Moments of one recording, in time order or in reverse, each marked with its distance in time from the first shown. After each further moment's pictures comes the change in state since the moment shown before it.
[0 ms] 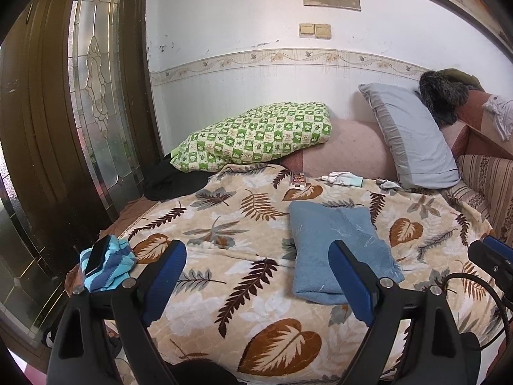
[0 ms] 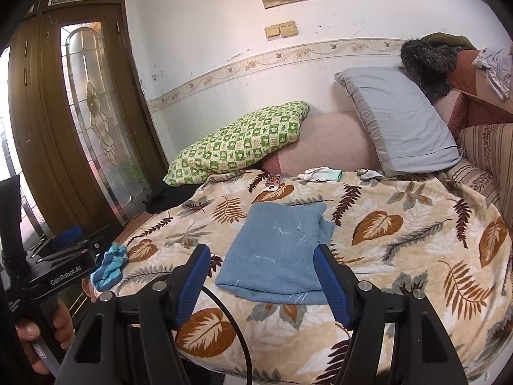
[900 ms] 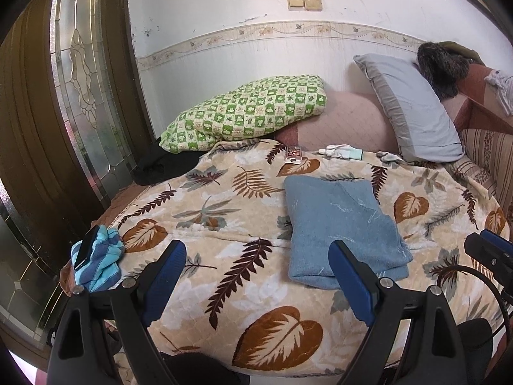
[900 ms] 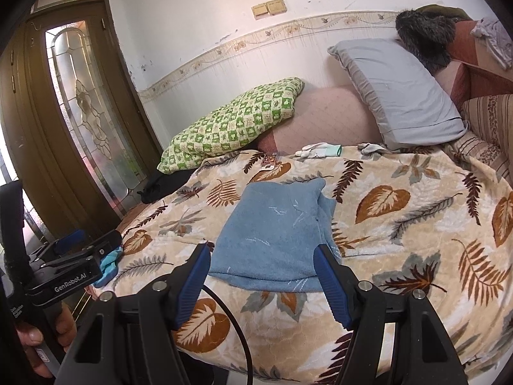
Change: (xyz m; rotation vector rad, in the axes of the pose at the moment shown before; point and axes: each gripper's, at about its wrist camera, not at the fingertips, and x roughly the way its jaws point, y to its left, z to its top) left arm 0.043 -0.023 -0.017 0.055 0.099 -0.005; right arm 0.043 -0.026 -0.018 0.065 0.078 0.017
